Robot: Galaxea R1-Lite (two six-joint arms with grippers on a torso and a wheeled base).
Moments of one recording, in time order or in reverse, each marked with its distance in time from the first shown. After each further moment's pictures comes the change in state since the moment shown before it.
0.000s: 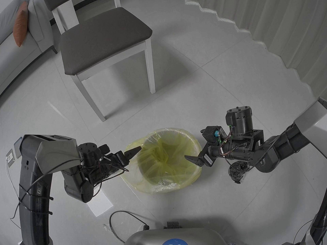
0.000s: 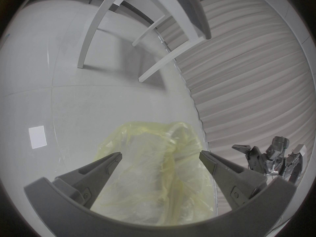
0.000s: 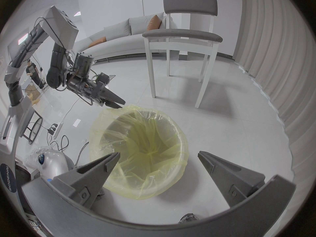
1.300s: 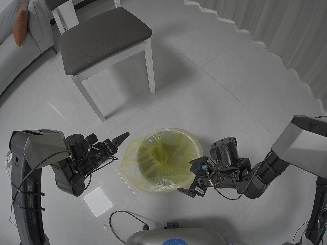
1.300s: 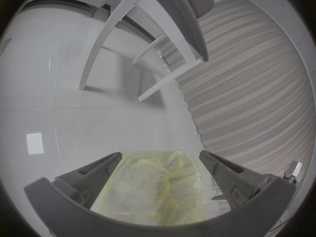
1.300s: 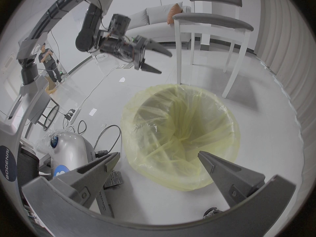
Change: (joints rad) left arm 0.078 -0.123 0.052 -0.070 0.002 -0.030; right arm 0.105 0.120 0.166 -0.130 0.015 -0.024
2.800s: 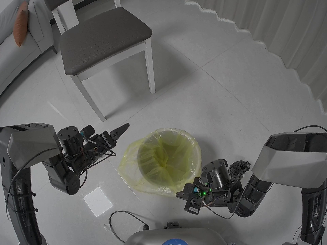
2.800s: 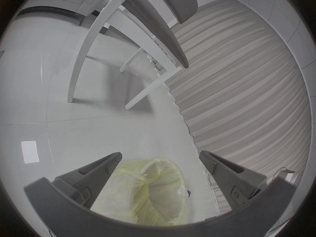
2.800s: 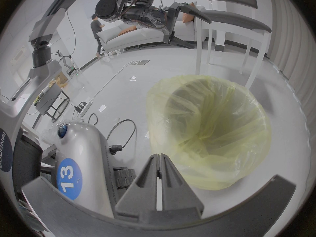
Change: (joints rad) left arm -0.030 -0.119 0.062 0.000 0.005 0.022; right arm 0.076 0.111 0.122 -0.189 0.032 -0.016
